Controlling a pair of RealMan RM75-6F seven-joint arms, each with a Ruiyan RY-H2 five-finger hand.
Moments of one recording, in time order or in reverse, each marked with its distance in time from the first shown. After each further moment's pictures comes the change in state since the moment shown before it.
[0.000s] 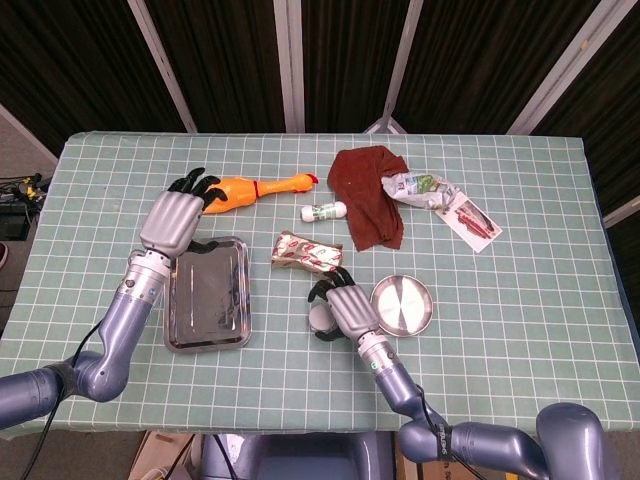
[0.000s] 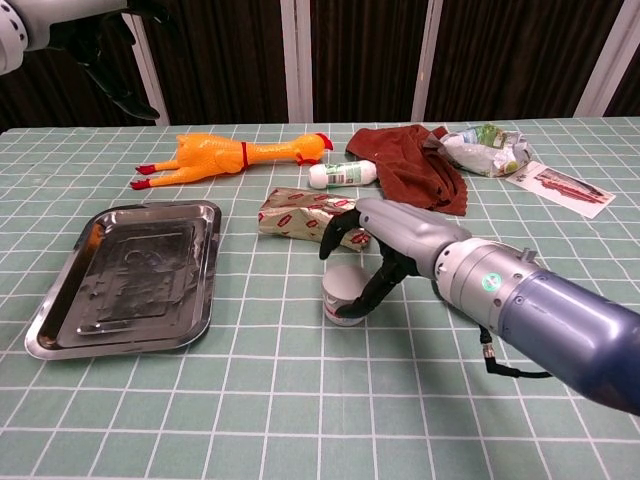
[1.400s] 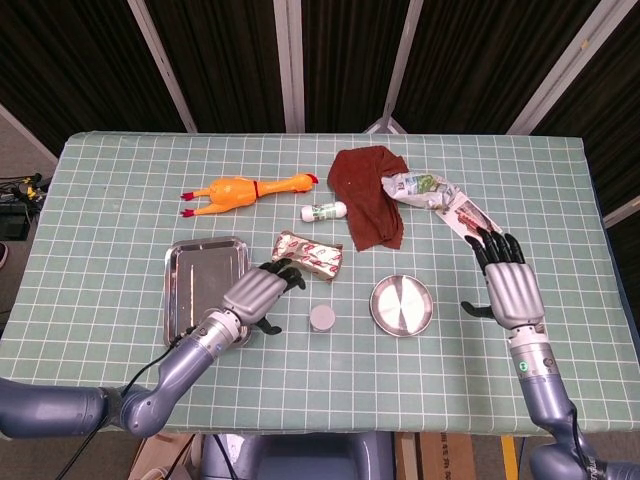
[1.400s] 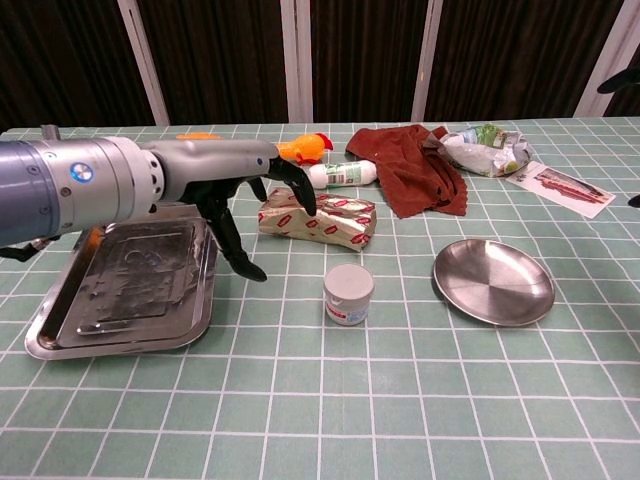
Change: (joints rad) left arm -0.121 -0.159 0.127 -0.139 -0.123 -0.181 0.067; right arm -0.266 0.625 -0.063 -0.339 -0.050 0.264 -0.021
